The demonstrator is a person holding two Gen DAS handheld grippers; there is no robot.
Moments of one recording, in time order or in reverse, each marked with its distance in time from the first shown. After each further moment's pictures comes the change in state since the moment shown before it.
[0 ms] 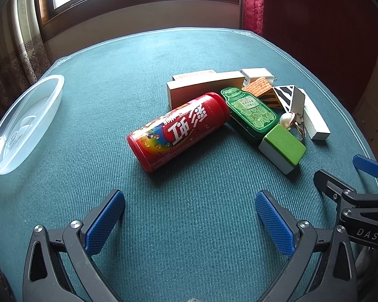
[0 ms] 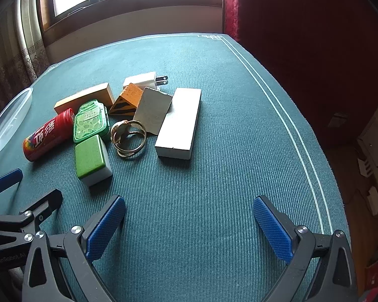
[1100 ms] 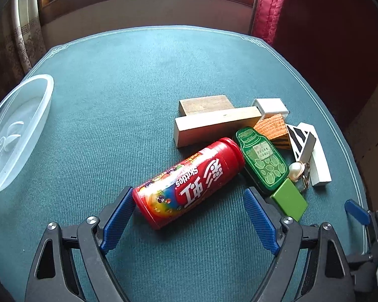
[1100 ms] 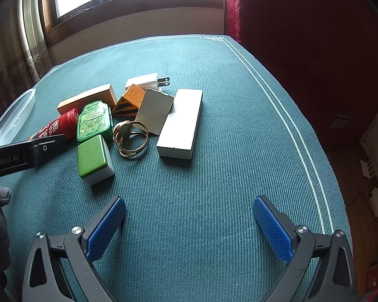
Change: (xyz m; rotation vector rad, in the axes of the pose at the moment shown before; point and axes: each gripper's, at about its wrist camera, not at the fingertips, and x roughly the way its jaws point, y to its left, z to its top) left arm 0.022 0.009 0.055 -0.114 0.055 -0.057; right arm -0.001 -0.008 -0.001 -0.002 -0.008 0.018
